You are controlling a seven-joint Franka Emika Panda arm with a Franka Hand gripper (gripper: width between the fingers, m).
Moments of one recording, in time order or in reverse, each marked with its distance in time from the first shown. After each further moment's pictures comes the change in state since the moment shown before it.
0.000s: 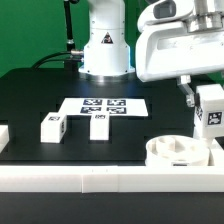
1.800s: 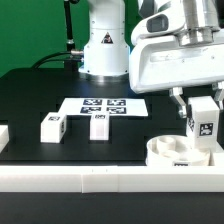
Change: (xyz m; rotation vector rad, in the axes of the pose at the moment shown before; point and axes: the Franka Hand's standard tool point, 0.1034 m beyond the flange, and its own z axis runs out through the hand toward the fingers) arm -0.010 0.011 0.014 -0.013 0.046 -0.029
